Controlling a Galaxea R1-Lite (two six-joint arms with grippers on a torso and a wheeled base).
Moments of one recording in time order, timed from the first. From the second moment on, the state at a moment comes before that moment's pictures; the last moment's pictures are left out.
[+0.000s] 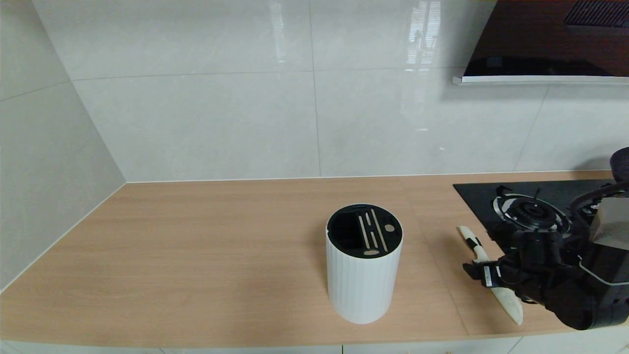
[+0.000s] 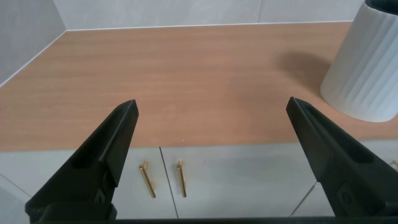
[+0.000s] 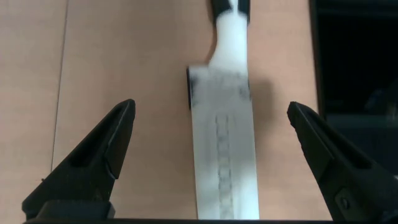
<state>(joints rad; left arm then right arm) 0.00 0.00 0.00 0.01 -0.01 0.01 0.05 2.24 -0.55 -1.09 -0.10 -0.05</state>
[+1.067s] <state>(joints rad) 0.00 0.00 0.00 0.01 -0.01 0.01 0.02 2.28 -0.57 -1.11 -0.02 -0.05</state>
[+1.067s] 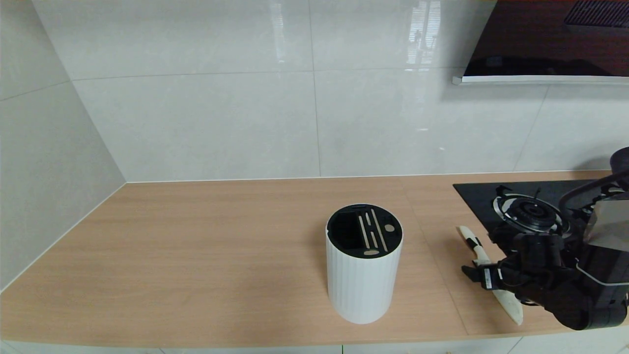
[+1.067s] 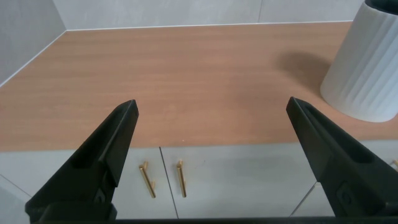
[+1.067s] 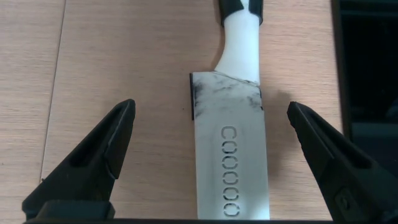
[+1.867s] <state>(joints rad) 0.00 0.00 0.00 0.01 -0.01 0.01 0.01 2.30 -0.57 -1.11 -0.03 -0.05</state>
